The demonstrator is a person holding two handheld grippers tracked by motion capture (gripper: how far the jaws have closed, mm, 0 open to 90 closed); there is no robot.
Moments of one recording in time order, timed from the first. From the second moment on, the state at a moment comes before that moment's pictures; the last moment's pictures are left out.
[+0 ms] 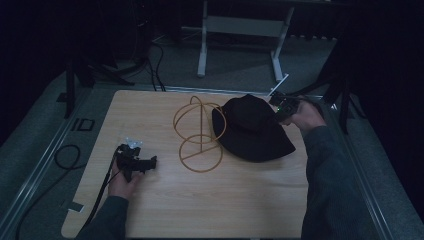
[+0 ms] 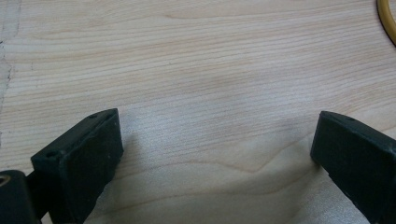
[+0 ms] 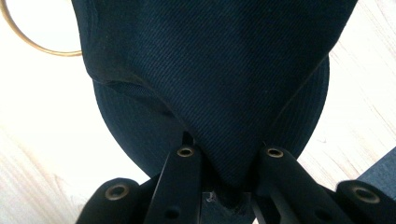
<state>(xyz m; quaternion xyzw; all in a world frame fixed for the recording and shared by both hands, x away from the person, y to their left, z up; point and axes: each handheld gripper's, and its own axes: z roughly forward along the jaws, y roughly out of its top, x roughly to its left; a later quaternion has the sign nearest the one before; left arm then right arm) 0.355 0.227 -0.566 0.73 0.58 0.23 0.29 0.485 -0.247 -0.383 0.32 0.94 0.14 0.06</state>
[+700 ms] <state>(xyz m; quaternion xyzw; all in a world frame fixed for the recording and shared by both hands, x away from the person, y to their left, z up) 0.355 0.227 -0.567 0.73 0.58 0.23 0.29 0.471 -0.266 -0.351 0.31 0.93 0.16 0.08</state>
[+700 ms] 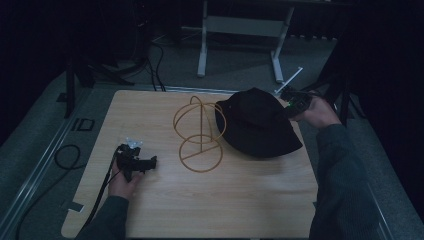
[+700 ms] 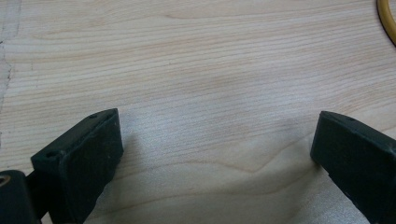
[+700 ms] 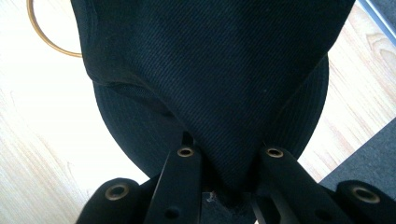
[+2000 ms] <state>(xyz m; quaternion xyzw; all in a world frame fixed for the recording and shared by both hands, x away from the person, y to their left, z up) 0.355 0.227 -0.567 0.73 0.58 0.23 0.29 0.458 -0.286 -0.299 0.30 0.92 0.21 0.10</state>
